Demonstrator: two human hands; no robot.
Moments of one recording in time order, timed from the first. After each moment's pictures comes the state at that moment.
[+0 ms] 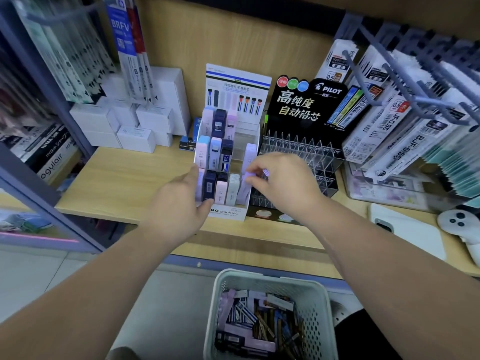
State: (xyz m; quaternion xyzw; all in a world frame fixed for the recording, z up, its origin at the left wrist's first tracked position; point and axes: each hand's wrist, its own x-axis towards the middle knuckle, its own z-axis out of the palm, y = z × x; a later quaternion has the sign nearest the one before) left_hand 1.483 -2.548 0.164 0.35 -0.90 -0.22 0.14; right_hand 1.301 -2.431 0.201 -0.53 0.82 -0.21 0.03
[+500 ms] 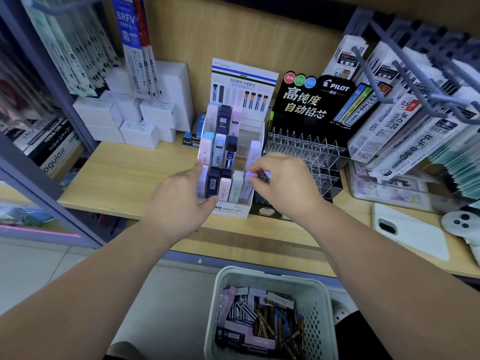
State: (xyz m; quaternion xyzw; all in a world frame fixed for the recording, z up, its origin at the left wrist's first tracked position) left_hand 1.483 -2.553 0.162 0.35 -0.89 -0.24 0.16; right_hand 1.301 -2.432 0.182 -0.56 0.79 -0.25 -0.02
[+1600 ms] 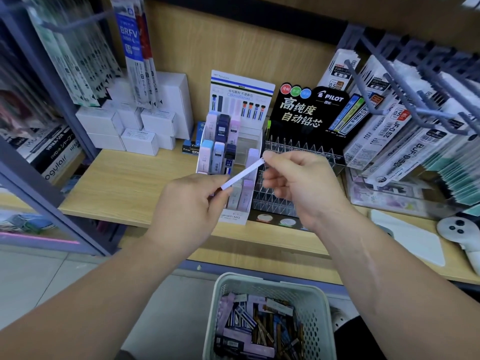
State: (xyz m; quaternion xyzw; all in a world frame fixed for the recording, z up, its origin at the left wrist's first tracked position) left_hand 1.486 -2.528 0.192 0.21 -0.89 -0.22 0.34; right_hand 1.327 -2.416 0.241 -0.19 0.72 -0.60 0.29
